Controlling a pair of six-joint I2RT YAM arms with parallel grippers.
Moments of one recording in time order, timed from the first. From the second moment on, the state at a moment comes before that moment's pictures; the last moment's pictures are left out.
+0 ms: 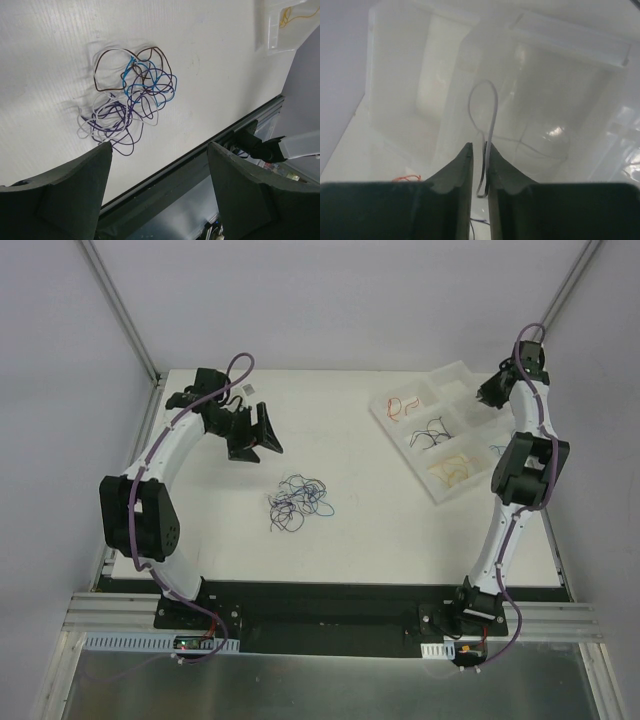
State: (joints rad) left arm -0.13 1.68 1.47 -0.89 0.64 -0.38; right arm -0.23 2.27 2.10 -0.66 -0.06 0.67
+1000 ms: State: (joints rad) left arm -0.35 1.46 1.27 -0.83 0.54 -0.46; right arm 0.37 1.59 1.44 -0.71 -0.20 0.47
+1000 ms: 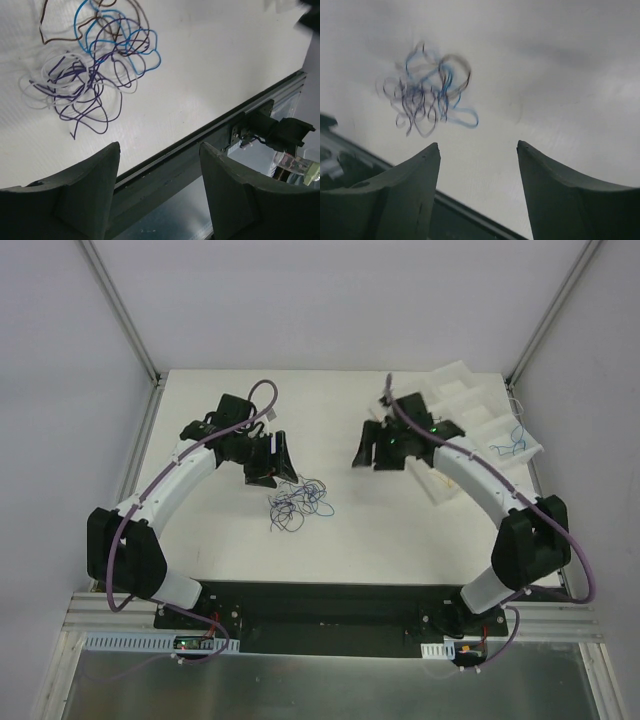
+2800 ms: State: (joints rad) left arm -0.14 1.28 0.92 -0.76 0.54 -0.62; right arm 0.79 2.01 1.43 -0.39 -0.51 0.44
